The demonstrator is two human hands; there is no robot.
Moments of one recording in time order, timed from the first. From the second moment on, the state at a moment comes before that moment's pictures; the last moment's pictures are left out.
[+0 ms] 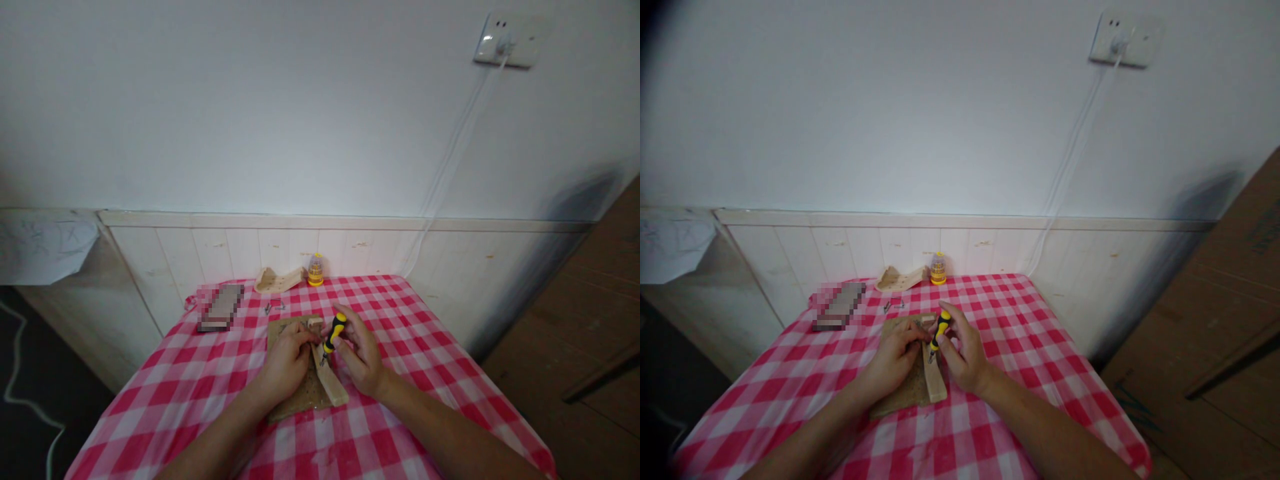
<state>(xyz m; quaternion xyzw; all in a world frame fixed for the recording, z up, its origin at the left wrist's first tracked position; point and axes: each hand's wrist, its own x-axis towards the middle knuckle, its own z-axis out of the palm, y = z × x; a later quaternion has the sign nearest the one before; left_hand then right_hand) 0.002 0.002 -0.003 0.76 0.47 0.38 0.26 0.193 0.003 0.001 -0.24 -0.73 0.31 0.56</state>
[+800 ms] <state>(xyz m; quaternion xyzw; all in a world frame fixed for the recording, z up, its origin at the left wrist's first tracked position) 0.003 0.003 -0.006 0.75 0.48 0.38 0.24 0.187 0.024 -0.013 -0.34 -0.67 0.24 0.61</state>
